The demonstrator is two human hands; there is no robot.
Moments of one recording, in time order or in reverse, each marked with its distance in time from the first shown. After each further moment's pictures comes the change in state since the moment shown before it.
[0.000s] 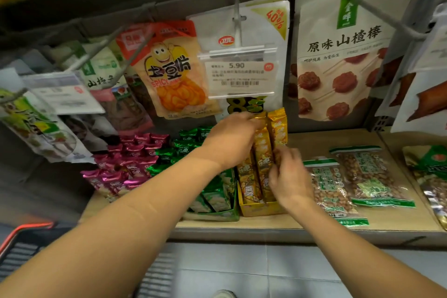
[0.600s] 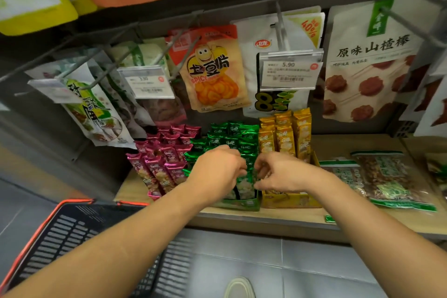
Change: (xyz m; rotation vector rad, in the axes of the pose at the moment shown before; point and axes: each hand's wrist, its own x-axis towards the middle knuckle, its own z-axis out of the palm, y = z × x) left_hand -0.114 -0.030 -0.011 0.055 -0.096 -0.036; right_hand -0.001 -0.096 -0.054 -0.129 -0.846 -0.248
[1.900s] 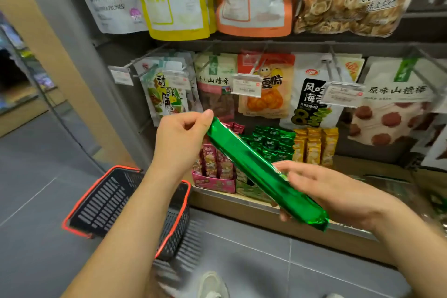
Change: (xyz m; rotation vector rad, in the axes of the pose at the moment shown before) left_hand -0.161 -0.034 -0.112 -0.970 0.845 -0.539; right_hand -0.160 -0.123 -0.011 0.853 -0.329 -0.210
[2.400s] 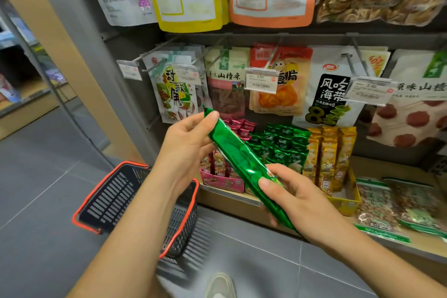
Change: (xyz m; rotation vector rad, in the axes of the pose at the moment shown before) left_hand -0.004 -0.008 -0.004 -0.583 -0.127 -0.387; right_hand 0.045 0.023 0.053 -0.132 0.354 -0.284
